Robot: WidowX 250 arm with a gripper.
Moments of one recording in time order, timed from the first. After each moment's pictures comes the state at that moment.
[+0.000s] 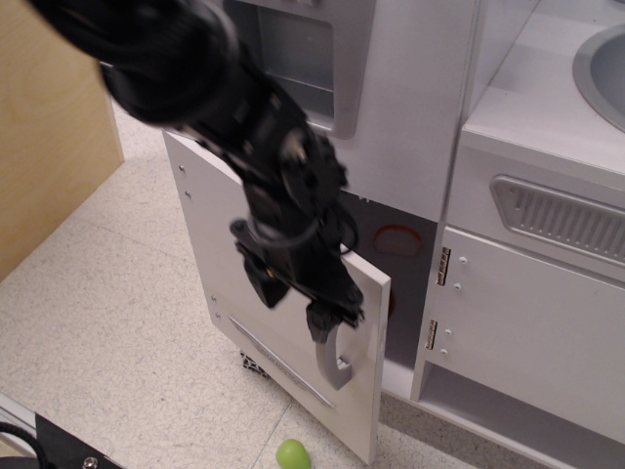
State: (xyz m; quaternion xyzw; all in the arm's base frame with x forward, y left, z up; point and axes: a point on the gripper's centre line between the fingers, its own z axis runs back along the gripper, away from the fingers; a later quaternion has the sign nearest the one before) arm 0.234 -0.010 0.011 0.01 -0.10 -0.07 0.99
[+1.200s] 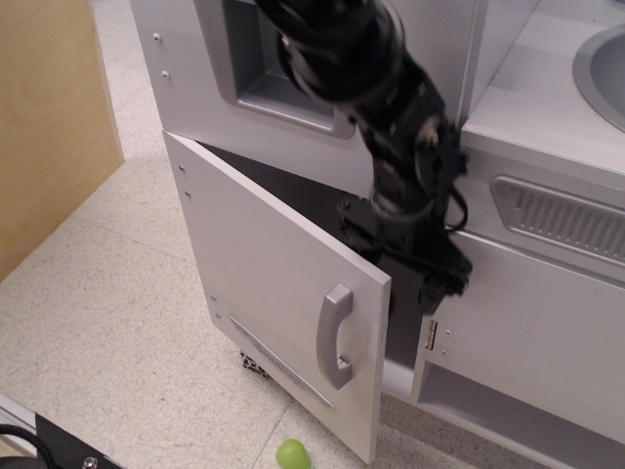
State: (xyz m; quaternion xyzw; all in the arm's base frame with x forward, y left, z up) arm 0.303 -0.057 -0.020 0.01 -0.12 -0.06 0.99
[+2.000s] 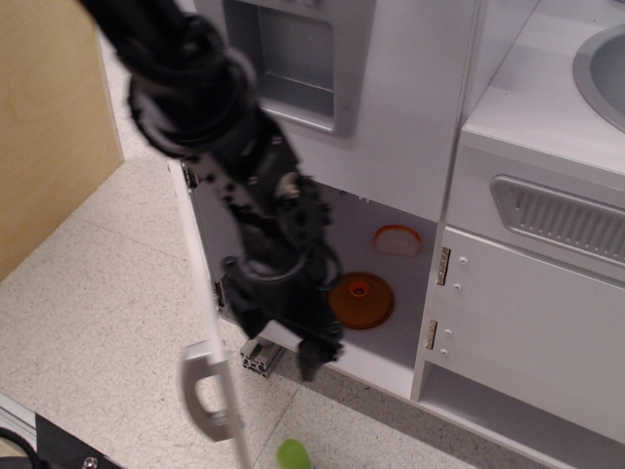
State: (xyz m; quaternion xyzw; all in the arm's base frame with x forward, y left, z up) arm 0.223 0.004 -0.036 0.01 -0.06 -0.07 1.00
